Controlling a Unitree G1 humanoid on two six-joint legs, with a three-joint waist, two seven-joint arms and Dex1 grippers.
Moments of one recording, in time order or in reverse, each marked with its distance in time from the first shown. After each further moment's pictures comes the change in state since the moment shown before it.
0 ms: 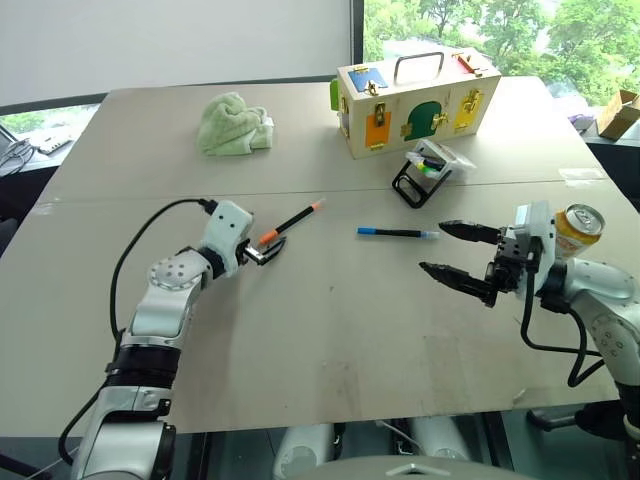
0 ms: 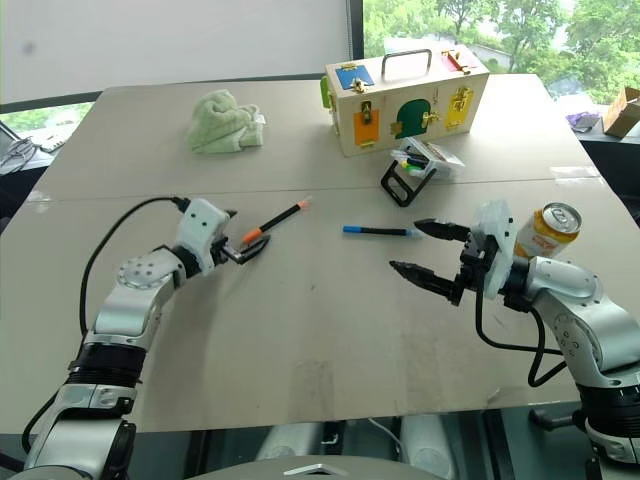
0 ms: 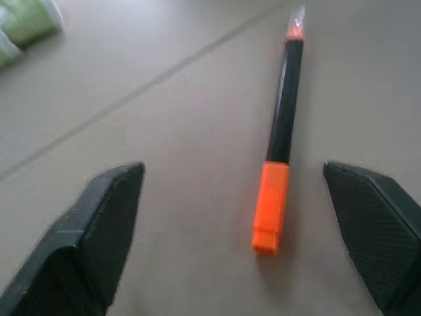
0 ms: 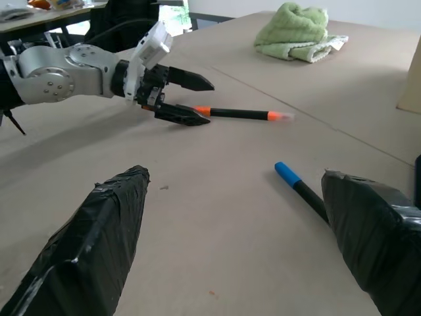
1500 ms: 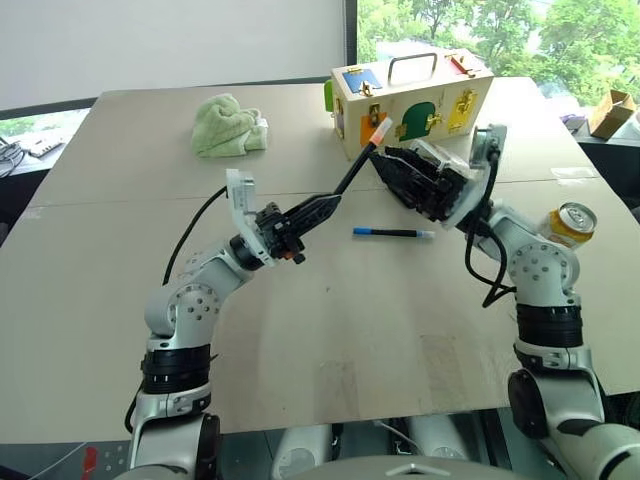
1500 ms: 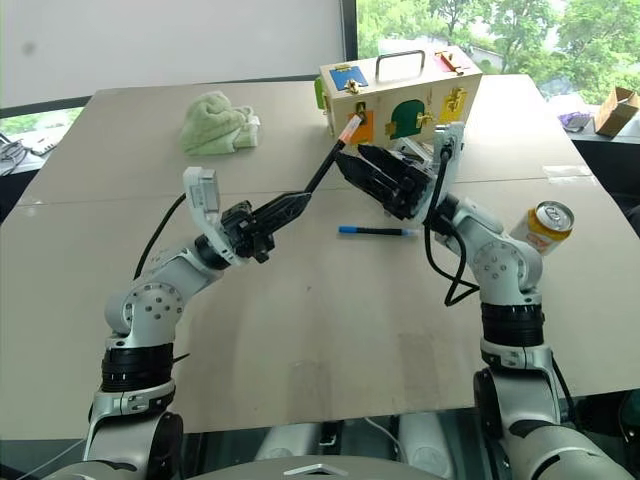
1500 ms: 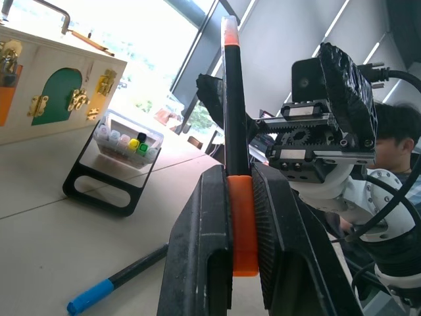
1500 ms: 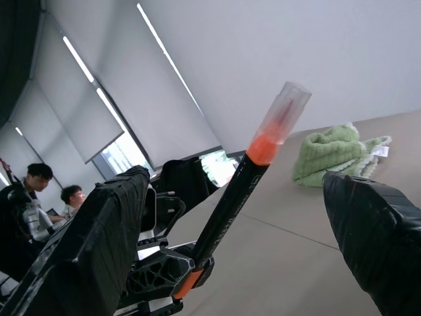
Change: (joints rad) left arm -0.007 -0.206 0.145 -0.449 -0.716 0.518 -0.206; right arm -0.446 0.474 -0.053 0.330 0.245 0.222 -0.238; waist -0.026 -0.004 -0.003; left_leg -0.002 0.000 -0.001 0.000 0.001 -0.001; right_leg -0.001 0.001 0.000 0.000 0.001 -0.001
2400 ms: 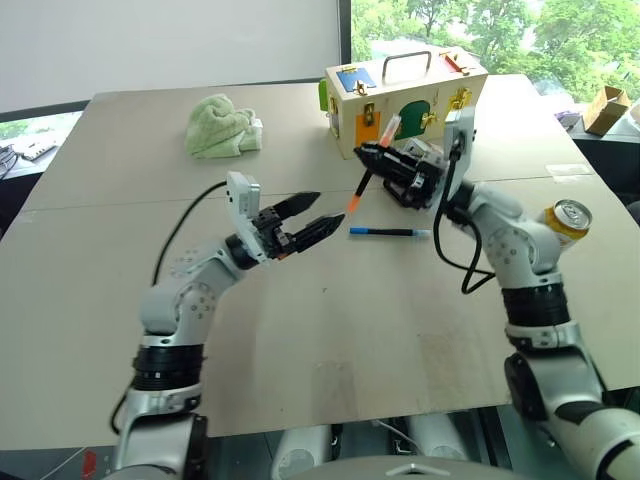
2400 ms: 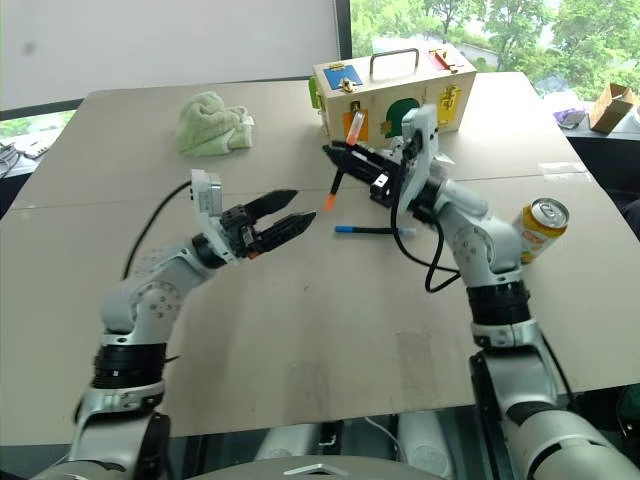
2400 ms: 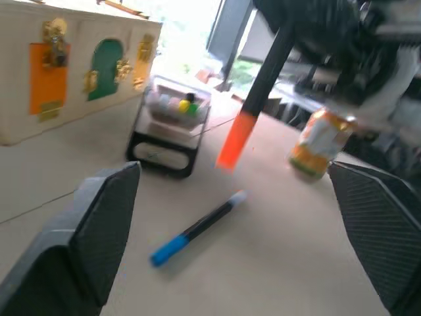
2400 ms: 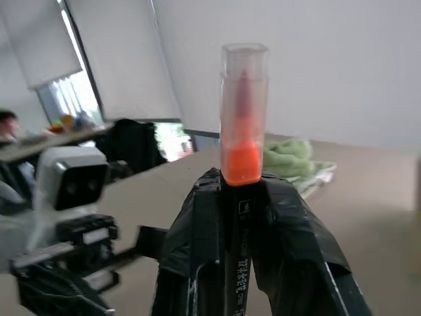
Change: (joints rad) left arm -0.002 0.166 -0.062 0.028 0.240 -0.118 -0.012; right arm -0.170 -0.117 0.135 0.141 -0.402 -0.349 0.122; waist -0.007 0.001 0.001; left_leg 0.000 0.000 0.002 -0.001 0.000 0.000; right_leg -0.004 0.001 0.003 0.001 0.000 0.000
